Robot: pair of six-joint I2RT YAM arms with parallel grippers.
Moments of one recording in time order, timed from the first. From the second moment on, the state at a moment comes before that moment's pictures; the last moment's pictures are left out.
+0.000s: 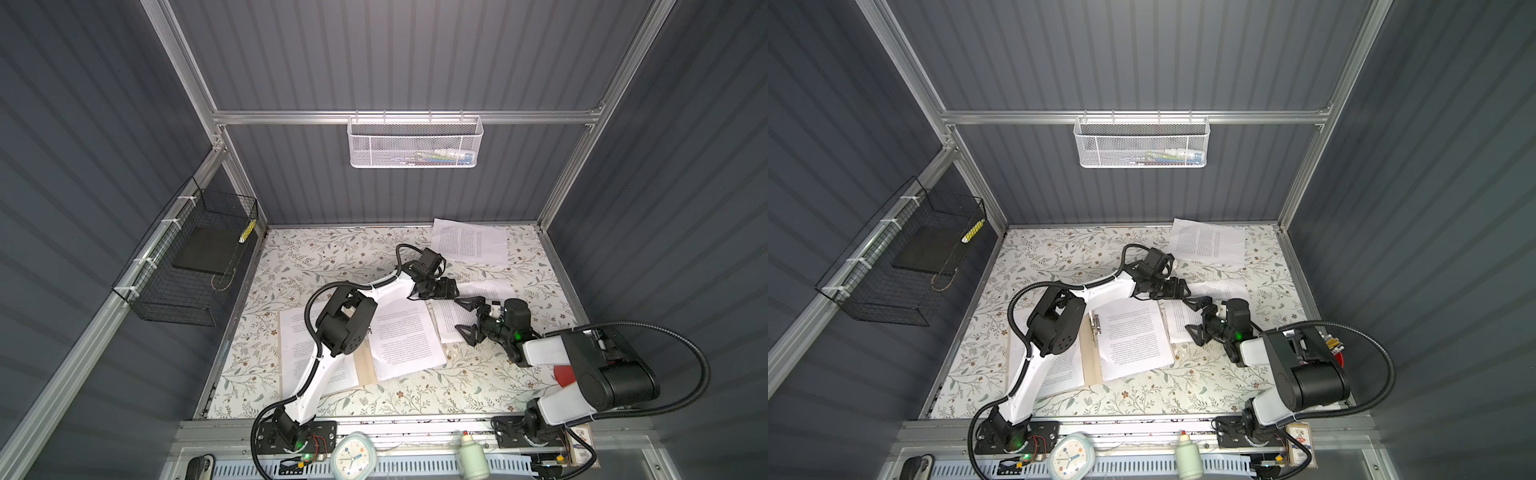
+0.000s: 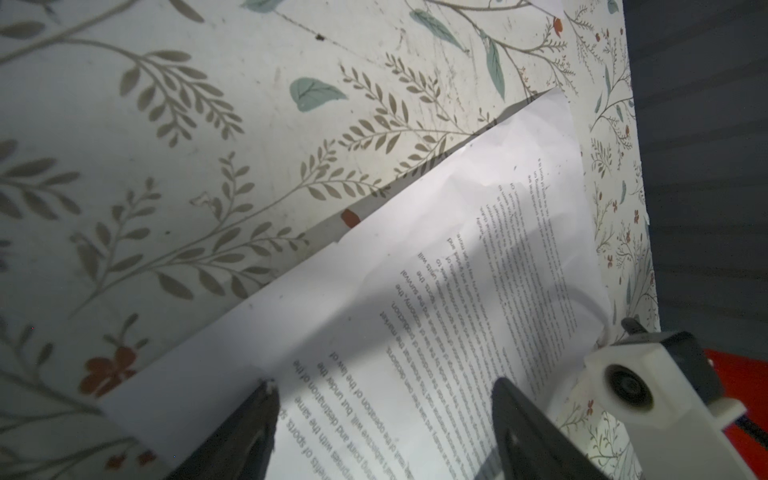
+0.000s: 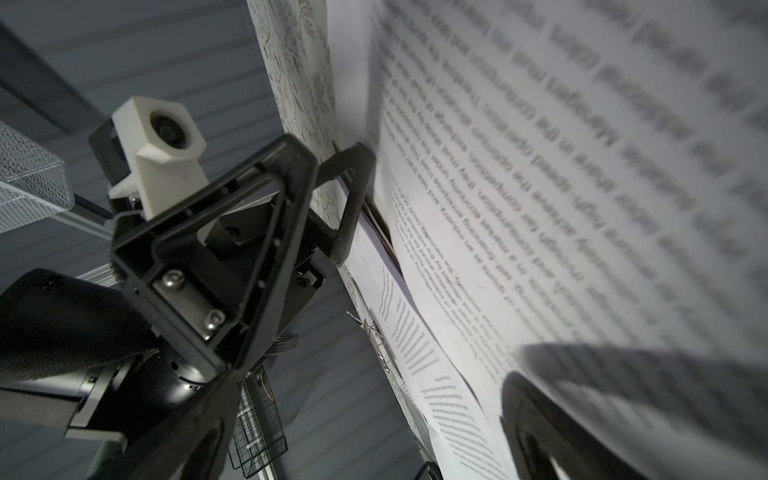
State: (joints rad) left arm -0.78 2.35 1.82 -0.37 0.34 -0.57; right arm 0.17 1.50 0.29 0.72 -0.65 1.51
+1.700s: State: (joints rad) left arm -0.95 2.33 1.80 -0.25 0.54 -0.47; right arm -0.24 1.43 0.81 -0.51 -0.15 0.73
